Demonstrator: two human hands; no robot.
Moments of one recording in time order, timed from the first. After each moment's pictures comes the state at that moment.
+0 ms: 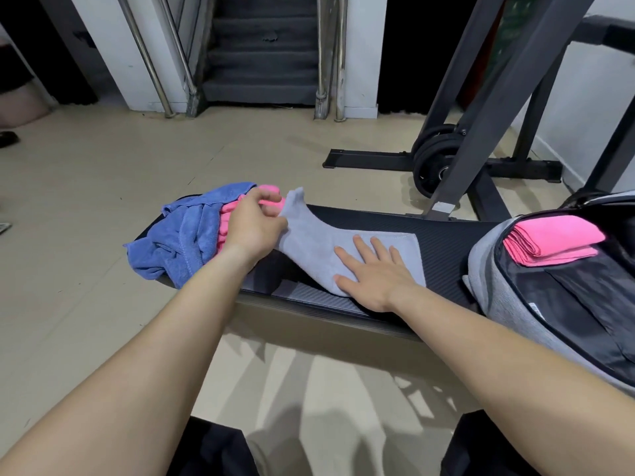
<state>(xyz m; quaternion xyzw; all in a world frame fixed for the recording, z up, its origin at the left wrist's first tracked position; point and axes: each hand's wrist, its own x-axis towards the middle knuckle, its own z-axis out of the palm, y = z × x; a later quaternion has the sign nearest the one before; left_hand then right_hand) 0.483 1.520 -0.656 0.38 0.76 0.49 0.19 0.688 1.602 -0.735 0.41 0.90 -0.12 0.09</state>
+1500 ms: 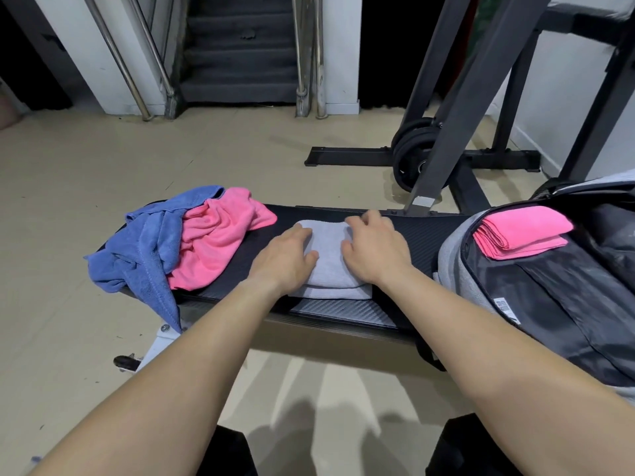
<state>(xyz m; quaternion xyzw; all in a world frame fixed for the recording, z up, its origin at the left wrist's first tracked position) 0.545 1.561 -0.714 0.59 0.78 0.14 0.12 0.709 1.633 -0.700 0.49 0.86 -0.09 -0.09</state>
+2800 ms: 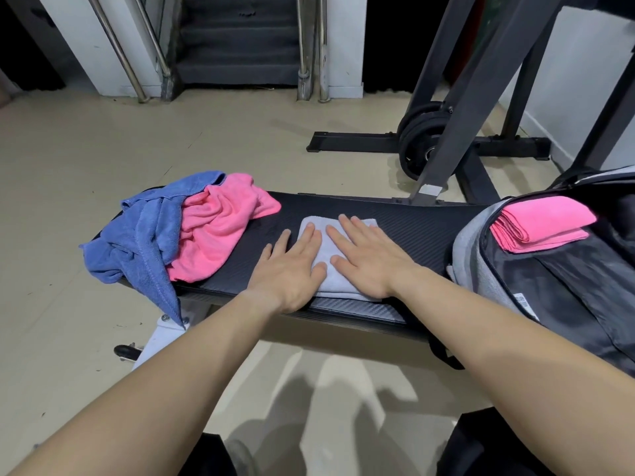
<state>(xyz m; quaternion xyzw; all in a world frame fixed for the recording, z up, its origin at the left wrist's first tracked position) 0.545 1.538 -0.736 0.64 0.76 -0.01 0.12 0.710 1.637 -0.737 0.35 0.93 -0.09 0.06</state>
